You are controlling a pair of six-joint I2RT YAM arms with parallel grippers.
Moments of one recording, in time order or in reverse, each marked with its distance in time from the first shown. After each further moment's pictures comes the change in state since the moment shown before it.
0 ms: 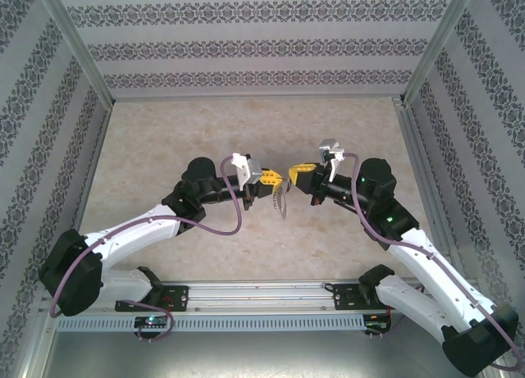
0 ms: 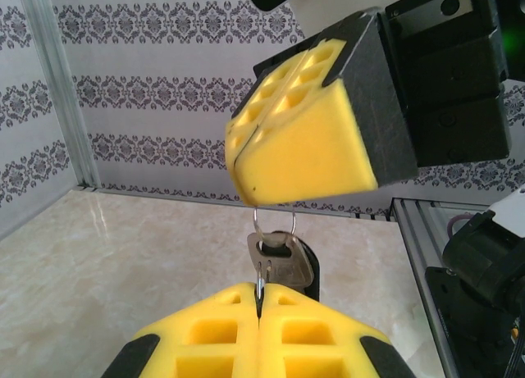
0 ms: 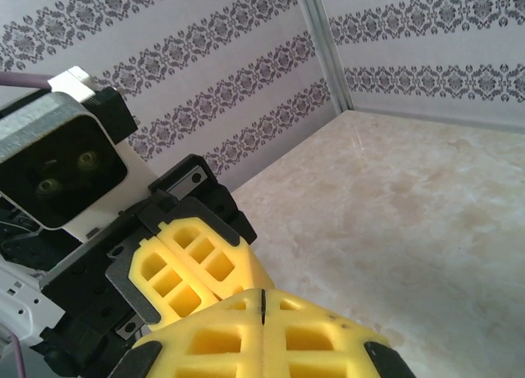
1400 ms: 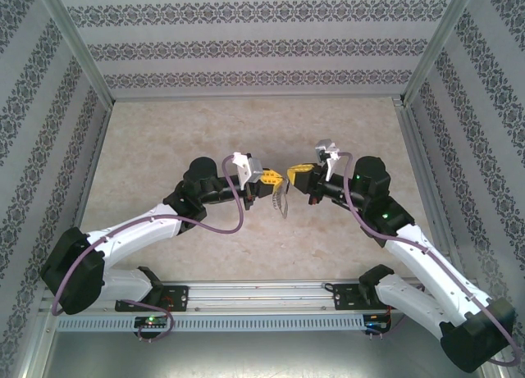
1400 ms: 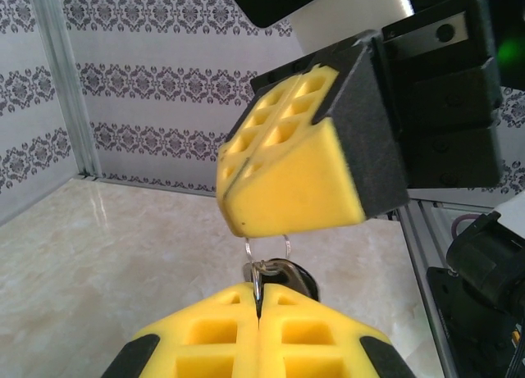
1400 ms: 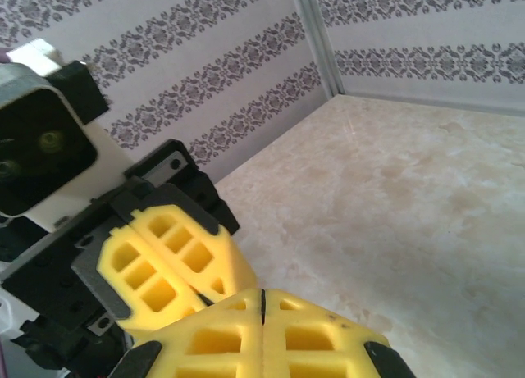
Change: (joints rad) left arm 0.000 0.014 0.000 0.001 -0.013 -0.023; right arm -0.015 0.038 -0.014 0.005 0.002 -0.022
